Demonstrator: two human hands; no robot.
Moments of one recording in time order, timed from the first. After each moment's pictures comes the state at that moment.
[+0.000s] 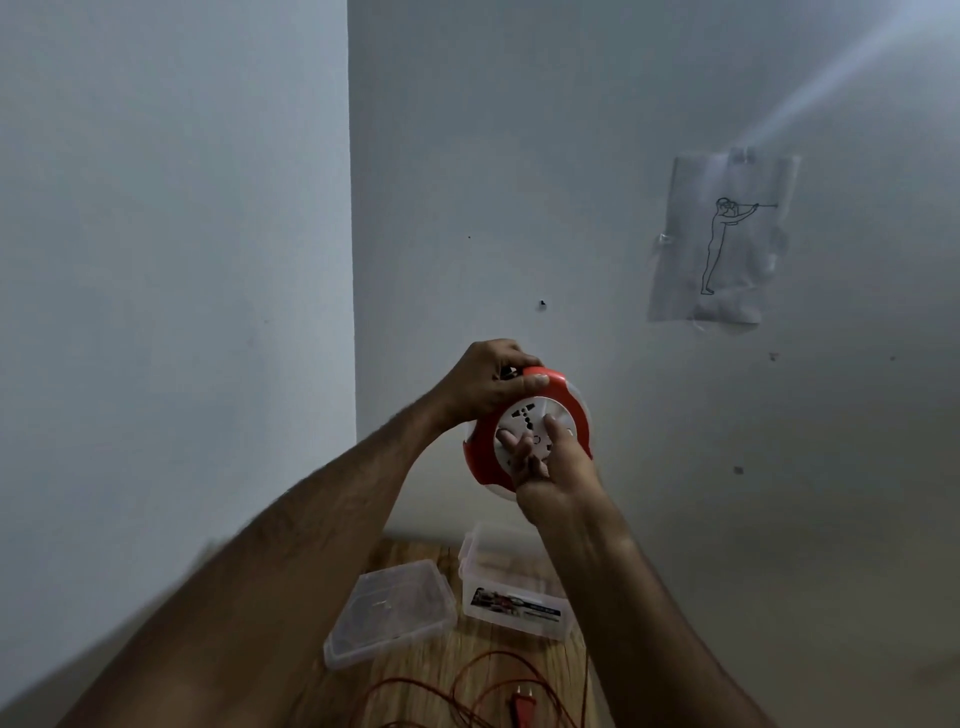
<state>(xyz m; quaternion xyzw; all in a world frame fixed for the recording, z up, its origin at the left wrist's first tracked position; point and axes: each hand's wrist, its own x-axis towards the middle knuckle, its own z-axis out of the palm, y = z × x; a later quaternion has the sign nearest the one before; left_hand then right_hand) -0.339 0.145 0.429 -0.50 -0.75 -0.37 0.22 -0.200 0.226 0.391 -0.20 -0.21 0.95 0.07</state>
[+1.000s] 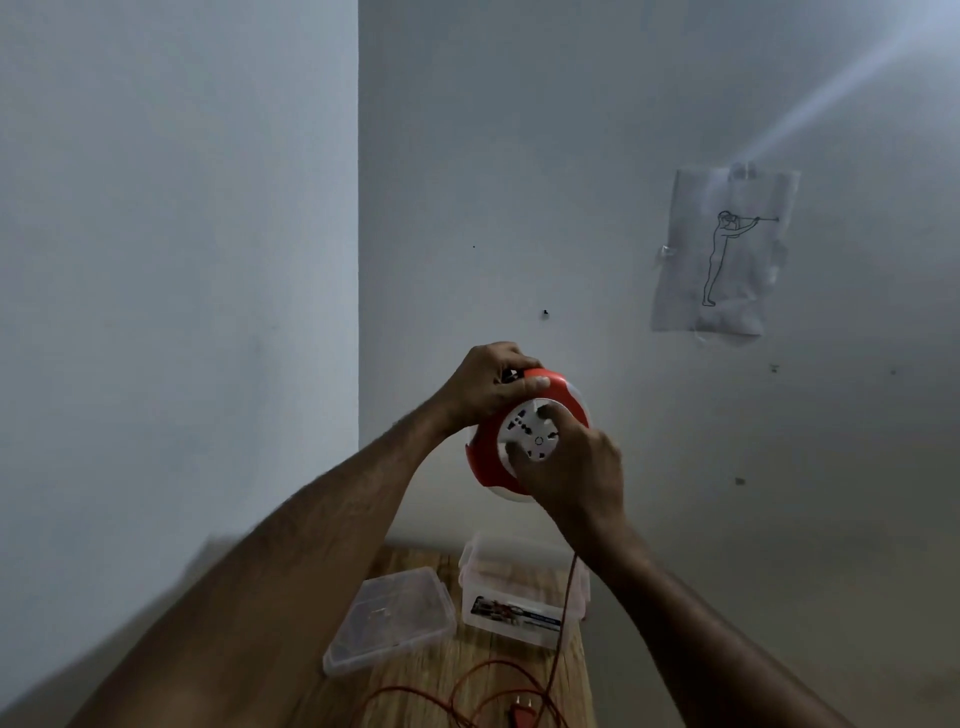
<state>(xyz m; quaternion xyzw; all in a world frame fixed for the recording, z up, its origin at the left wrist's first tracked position) -0.334 0.142 0.433 -0.48 -0.75 -0.39 0.24 -0.220 0.263 0.360 0.03 -0.84 0.18 0.51</state>
